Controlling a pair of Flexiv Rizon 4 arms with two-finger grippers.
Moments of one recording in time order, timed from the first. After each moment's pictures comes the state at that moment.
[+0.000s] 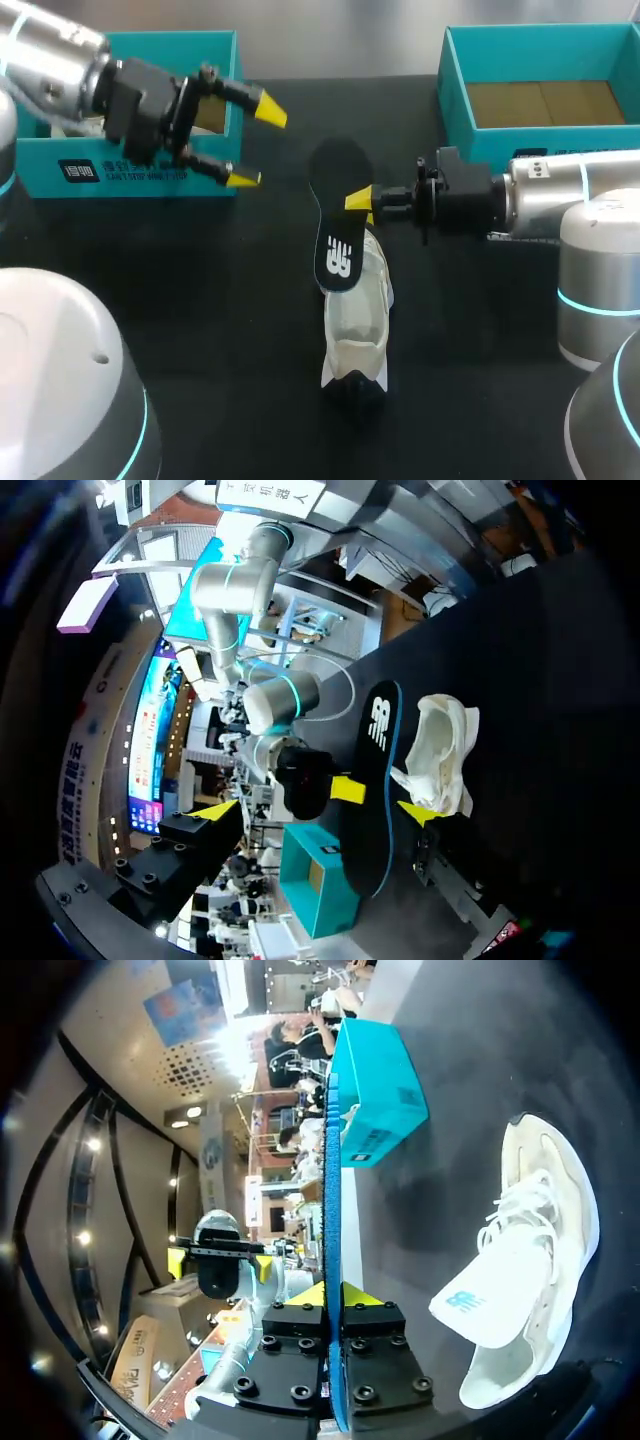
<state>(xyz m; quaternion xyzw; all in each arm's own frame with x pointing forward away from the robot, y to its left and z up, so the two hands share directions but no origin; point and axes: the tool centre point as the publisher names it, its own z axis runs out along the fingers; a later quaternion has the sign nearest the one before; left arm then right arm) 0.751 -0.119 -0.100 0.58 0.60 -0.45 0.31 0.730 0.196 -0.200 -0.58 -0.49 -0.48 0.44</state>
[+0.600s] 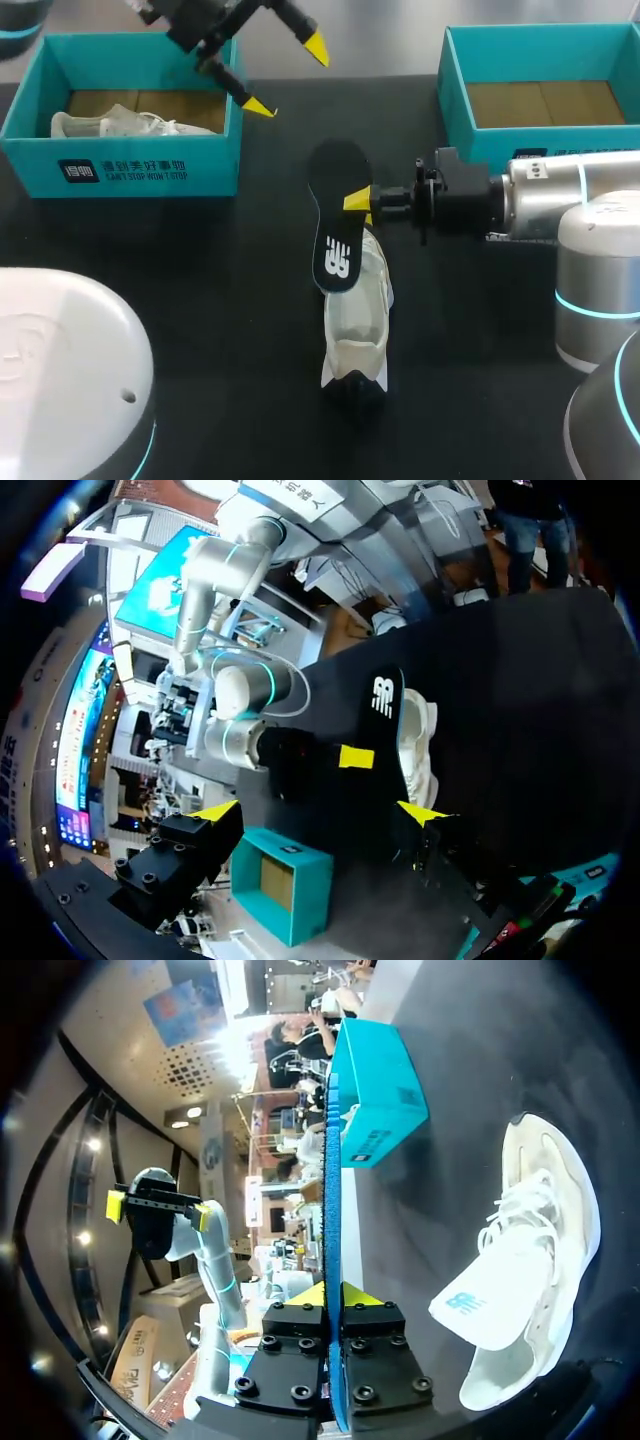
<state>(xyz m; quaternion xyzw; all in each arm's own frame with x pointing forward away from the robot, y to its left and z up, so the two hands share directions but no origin) 0.802 -0.158 -0.061 0.65 0.64 -0.37 0.16 0.730 0.198 -0.201 -0.58 -0.49 -0.48 0.44</state>
